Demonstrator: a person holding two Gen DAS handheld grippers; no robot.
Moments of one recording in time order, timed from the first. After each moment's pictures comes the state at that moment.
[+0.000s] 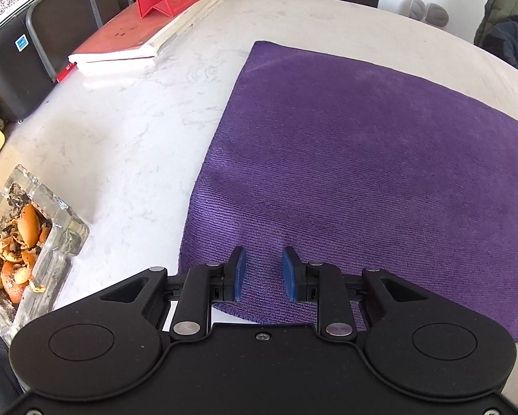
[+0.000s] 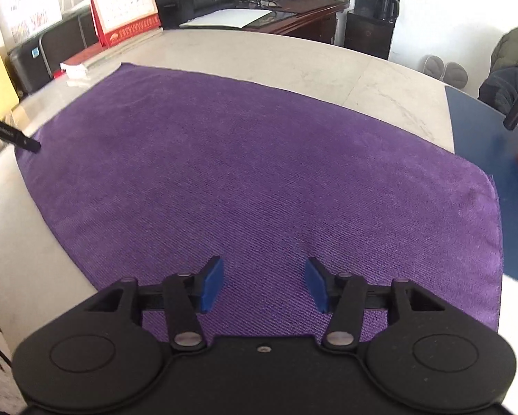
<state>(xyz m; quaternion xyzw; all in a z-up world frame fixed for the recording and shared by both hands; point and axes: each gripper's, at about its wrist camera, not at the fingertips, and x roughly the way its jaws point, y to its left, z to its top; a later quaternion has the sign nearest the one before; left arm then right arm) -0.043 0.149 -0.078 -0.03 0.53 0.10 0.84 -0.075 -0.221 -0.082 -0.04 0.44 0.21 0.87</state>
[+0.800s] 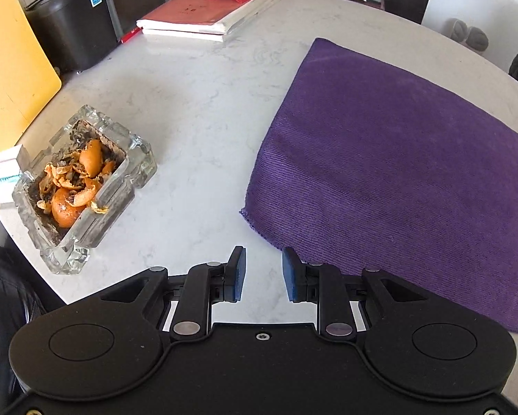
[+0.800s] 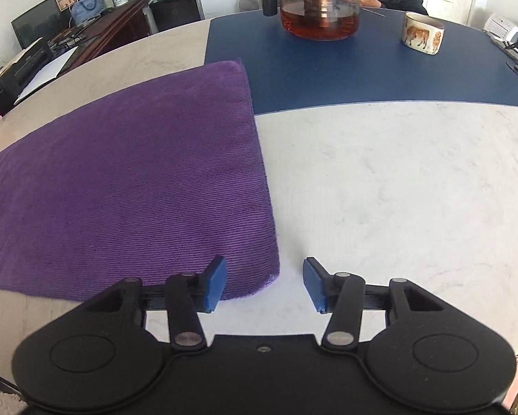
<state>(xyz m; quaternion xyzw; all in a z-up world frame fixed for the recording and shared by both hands) -0.097 0.172 -0.056 -0.09 0.53 0.16 0.83 -0.146 -0.361 -0.097 0.09 0.50 -0.05 0.86</state>
